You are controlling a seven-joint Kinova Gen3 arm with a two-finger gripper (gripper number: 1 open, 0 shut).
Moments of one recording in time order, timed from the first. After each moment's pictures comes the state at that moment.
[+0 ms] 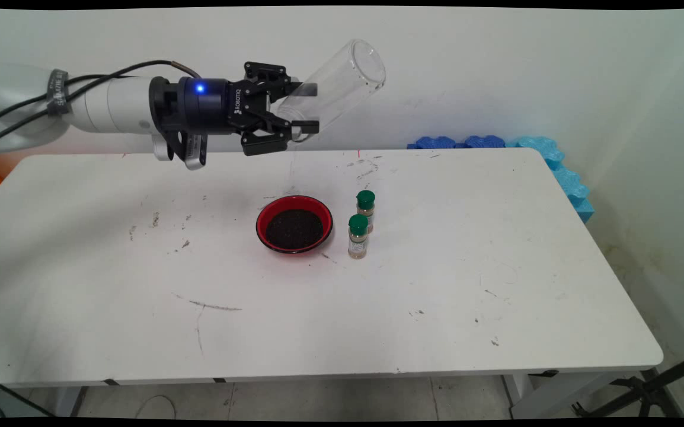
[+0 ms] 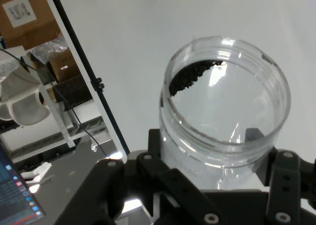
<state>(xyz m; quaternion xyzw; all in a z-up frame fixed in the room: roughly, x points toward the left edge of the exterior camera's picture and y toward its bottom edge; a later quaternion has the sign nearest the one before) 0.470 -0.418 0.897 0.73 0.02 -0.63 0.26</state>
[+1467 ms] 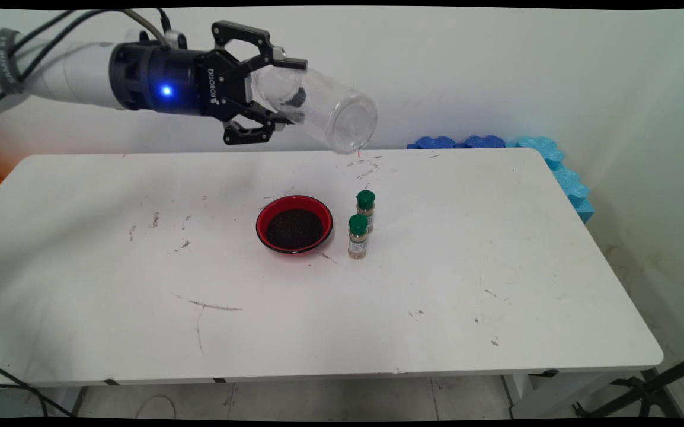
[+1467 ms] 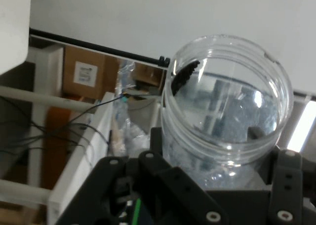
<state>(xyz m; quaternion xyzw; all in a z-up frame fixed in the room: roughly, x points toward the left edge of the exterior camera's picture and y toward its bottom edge) 0.470 -0.397 0.955 0.64 -0.37 -0.47 0.48</state>
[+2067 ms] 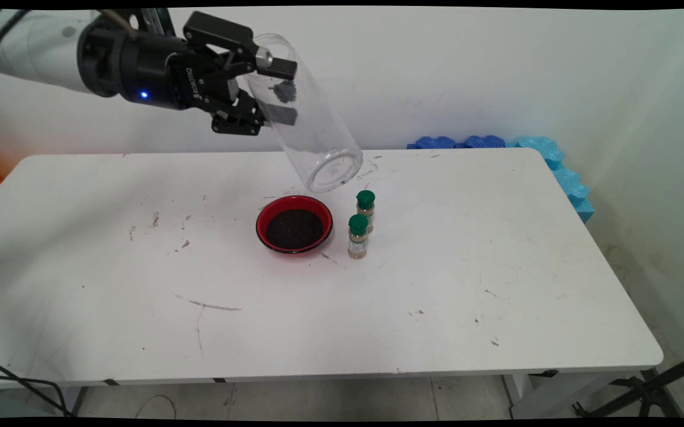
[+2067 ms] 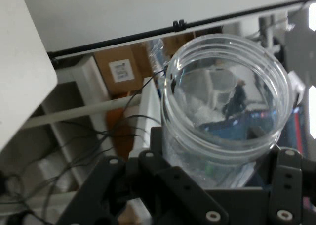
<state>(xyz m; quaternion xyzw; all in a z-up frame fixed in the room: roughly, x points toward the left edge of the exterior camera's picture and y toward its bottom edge) 0.465 -0.376 0.991 0.53 -0.54 -0.36 0.54</state>
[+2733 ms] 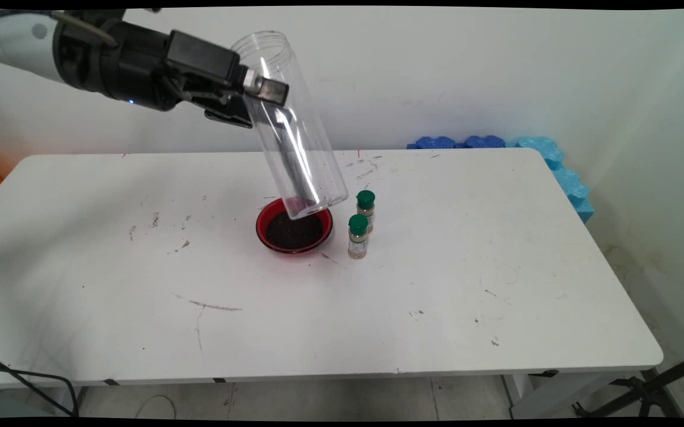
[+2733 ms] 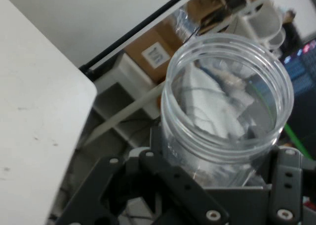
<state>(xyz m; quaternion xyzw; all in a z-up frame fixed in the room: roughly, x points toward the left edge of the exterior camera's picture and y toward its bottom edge) 0.457 -0.357 1.017 0.42 -0.67 -0.24 0.56</state>
